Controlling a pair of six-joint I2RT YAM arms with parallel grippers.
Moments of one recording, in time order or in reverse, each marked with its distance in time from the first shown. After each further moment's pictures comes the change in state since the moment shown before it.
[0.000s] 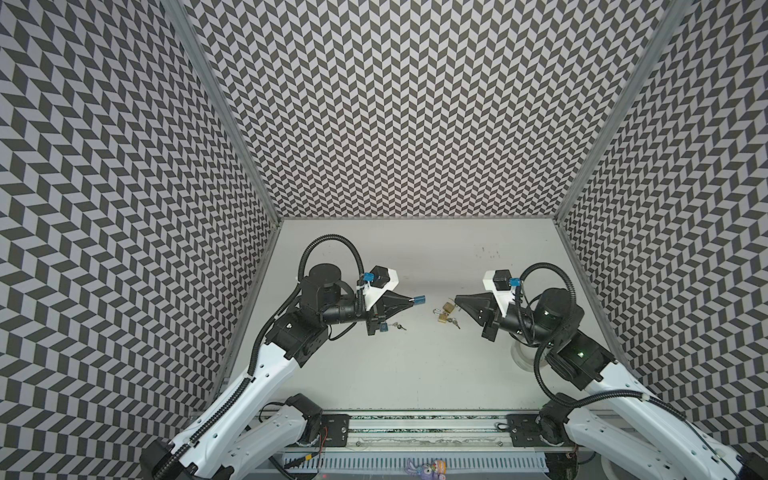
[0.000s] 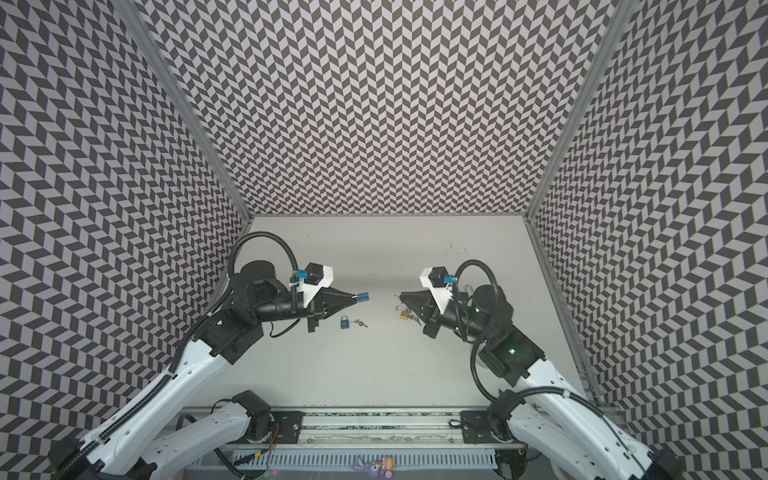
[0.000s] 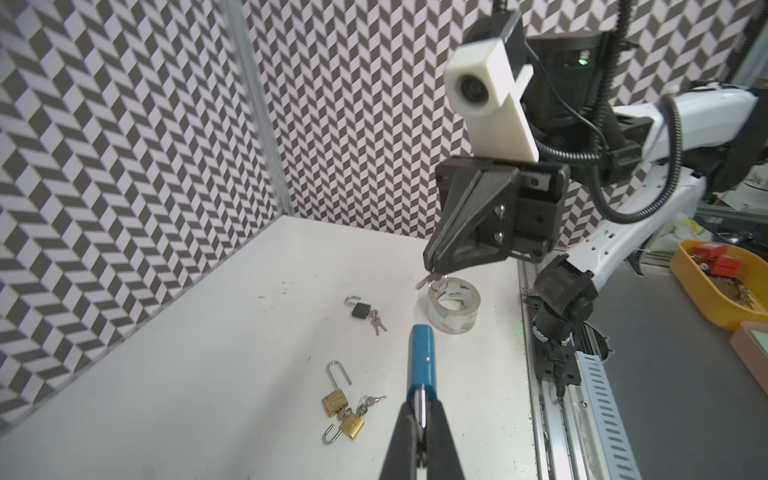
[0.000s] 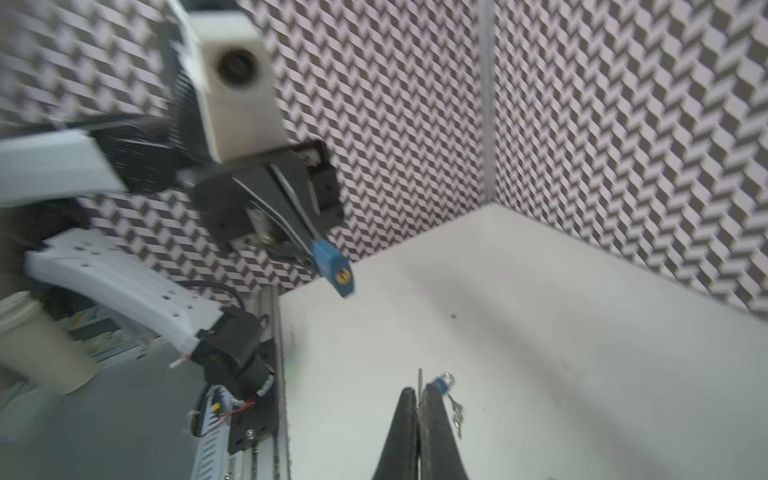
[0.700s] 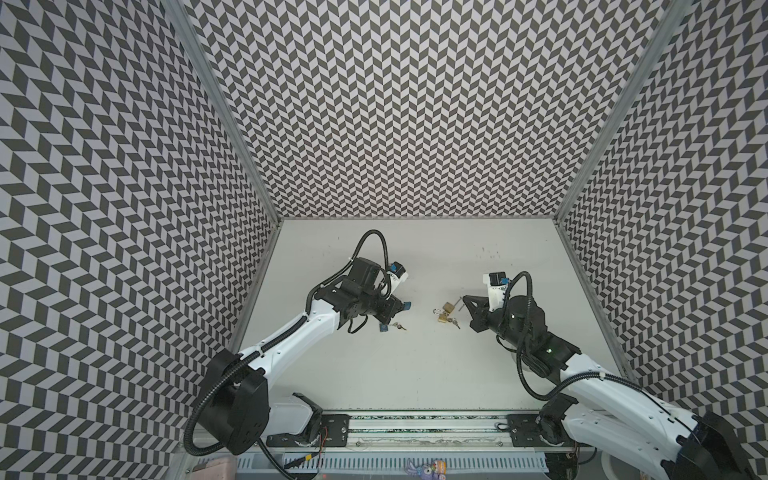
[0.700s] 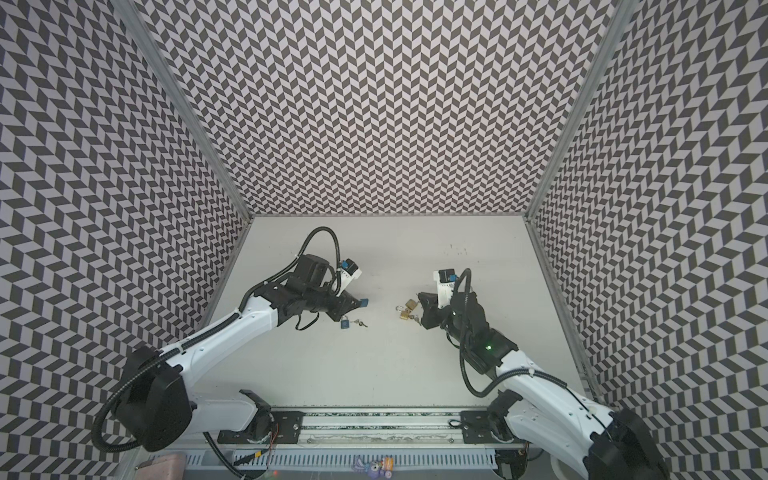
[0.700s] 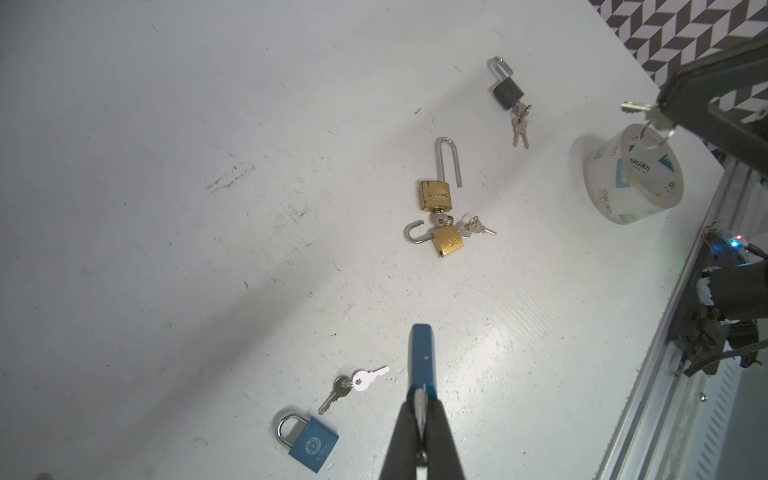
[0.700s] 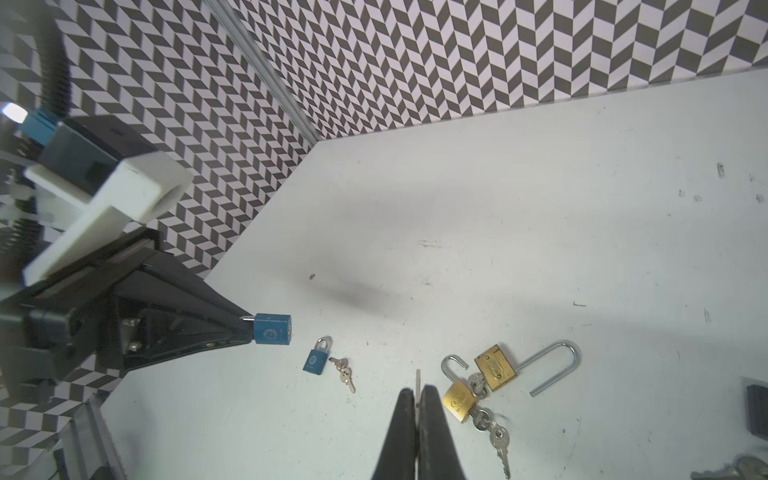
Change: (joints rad) left arm -0.002 0.429 0.094 -0.271 -0.347 -0.060; right arm 0.000 0.166 -0.146 0.064 0.426 0.289
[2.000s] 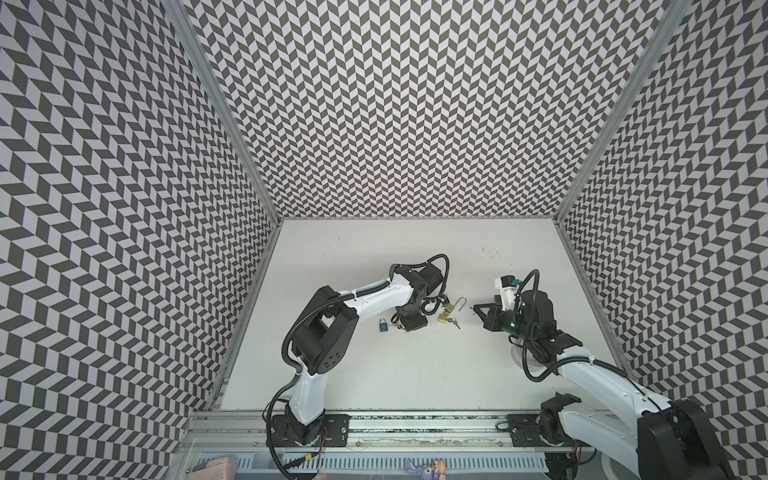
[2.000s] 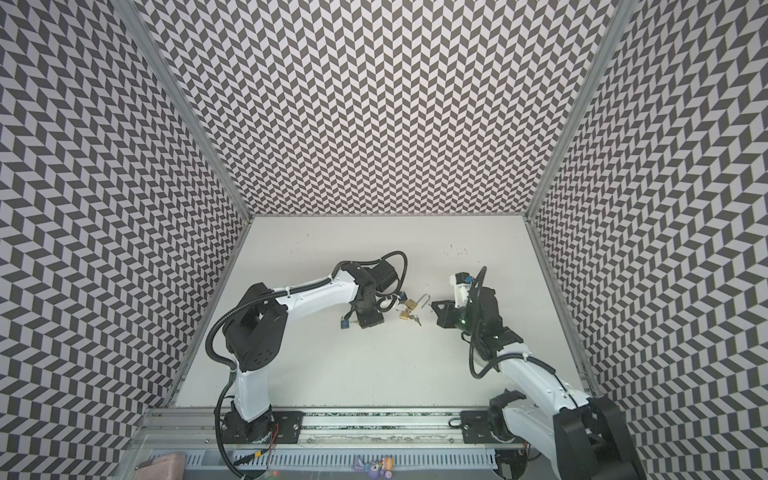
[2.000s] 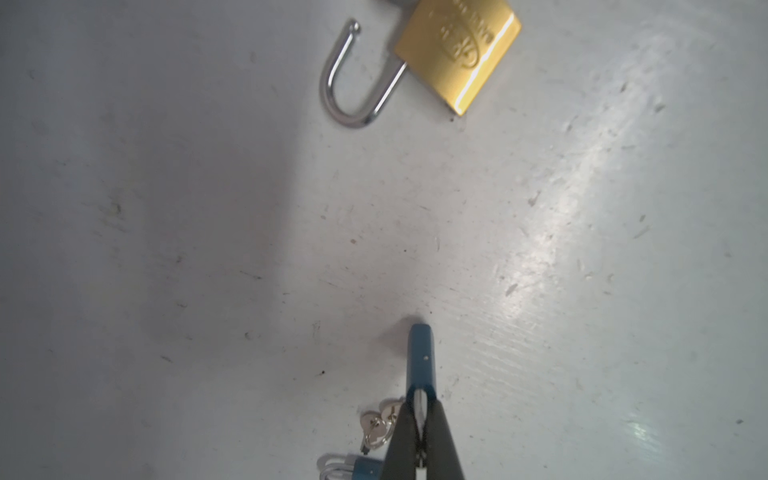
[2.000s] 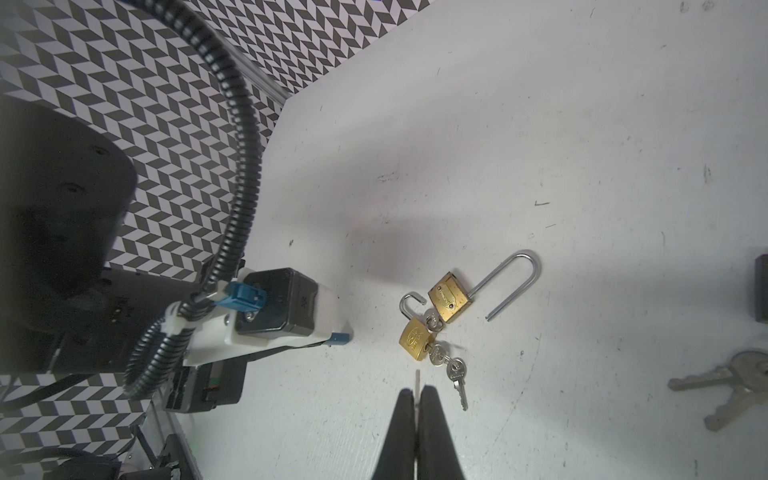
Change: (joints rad) left arm -0.262 0.586 0.479 -0.463 -0.465 0.361; right arm -0.327 0.111 -0.074 0.015 -0.415 0.074
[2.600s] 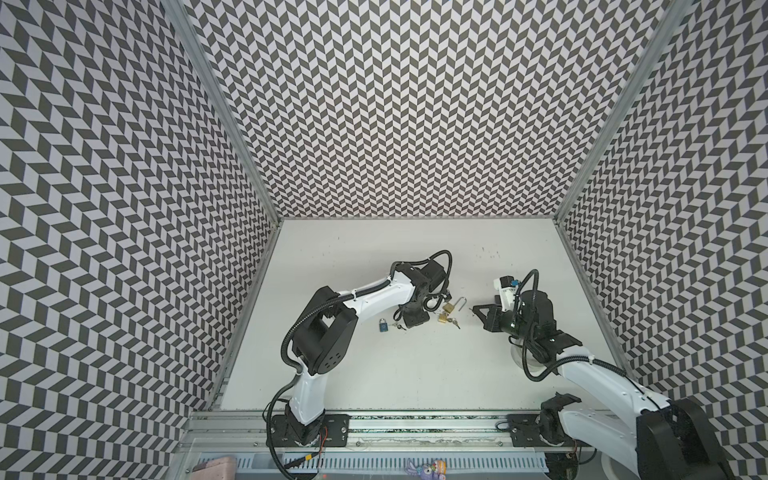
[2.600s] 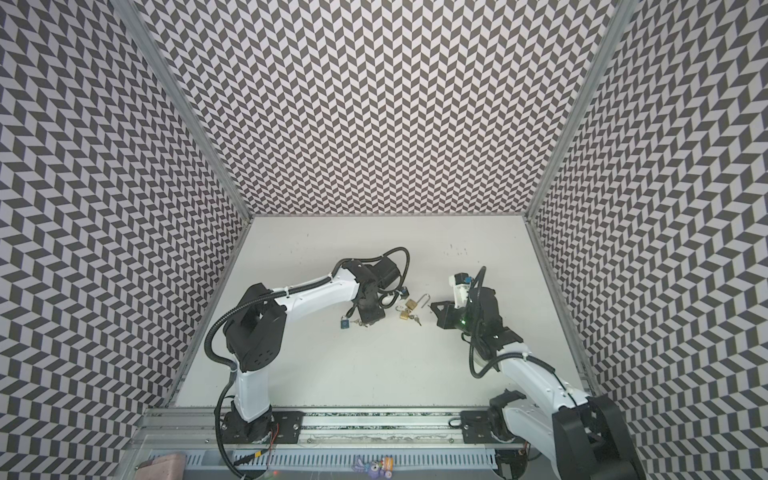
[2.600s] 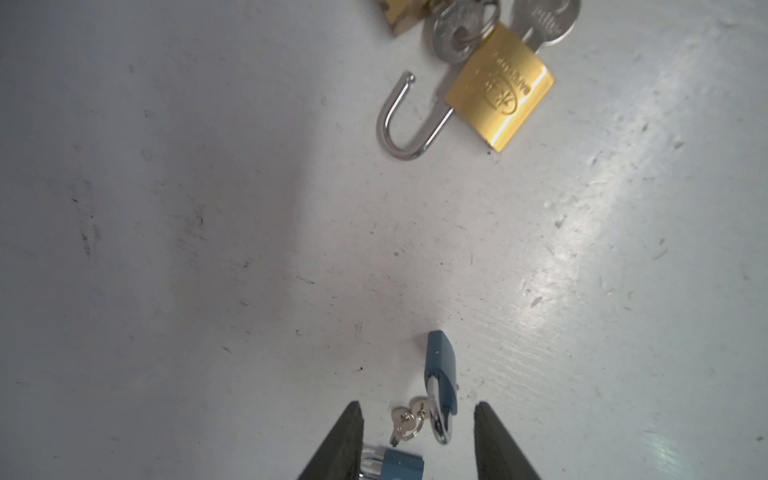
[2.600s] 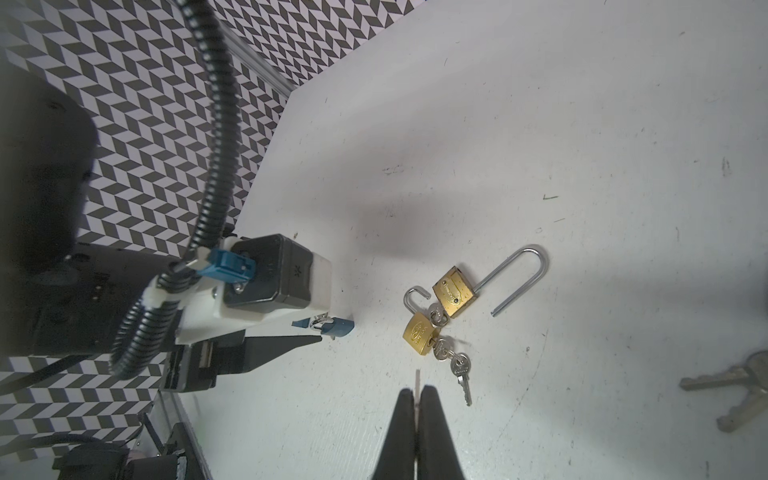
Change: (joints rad) left arm -0.007 0.002 0.043 -0.002 -0.050 -0.007; right arm -0.003 0.006 -0.003 0.001 -0.026 -0.011
